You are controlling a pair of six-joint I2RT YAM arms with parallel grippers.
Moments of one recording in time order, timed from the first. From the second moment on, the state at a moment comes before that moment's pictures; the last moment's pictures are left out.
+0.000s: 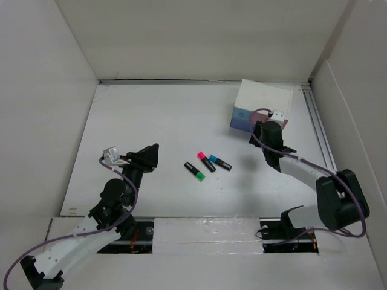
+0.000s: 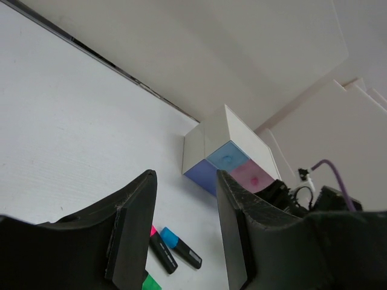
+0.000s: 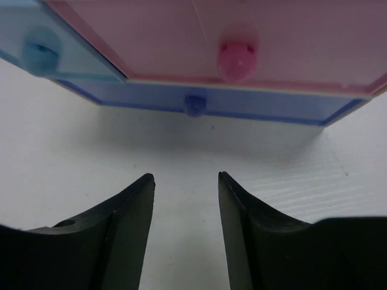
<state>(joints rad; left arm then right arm) -0.82 0.27 0.28 0.18 -0.63 -0.69 0.32 1.33 0.65 0.20 0.35 0.40</state>
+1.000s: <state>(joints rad) -0.82 0.27 0.28 0.19 -0.64 -0.69 0.31 1.70 0.74 0.48 0.52 0.56</state>
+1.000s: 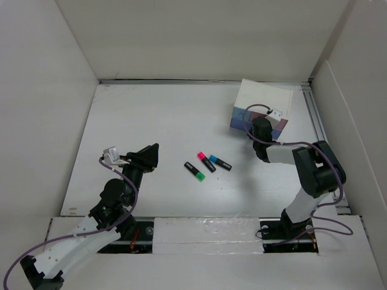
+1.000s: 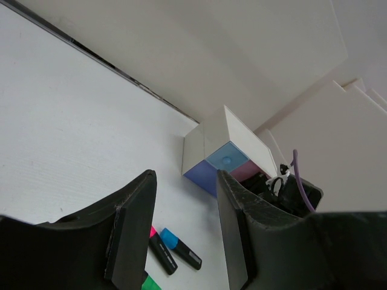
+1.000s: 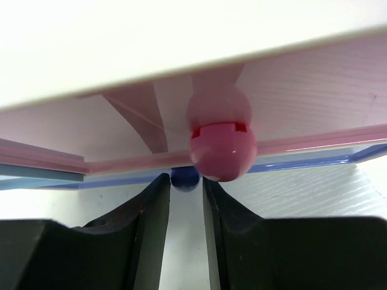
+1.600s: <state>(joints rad) -0.82 0.26 0.28 0.19 -0.64 -0.69 0.34 1.72 0.82 0.39 0.63 0.60</state>
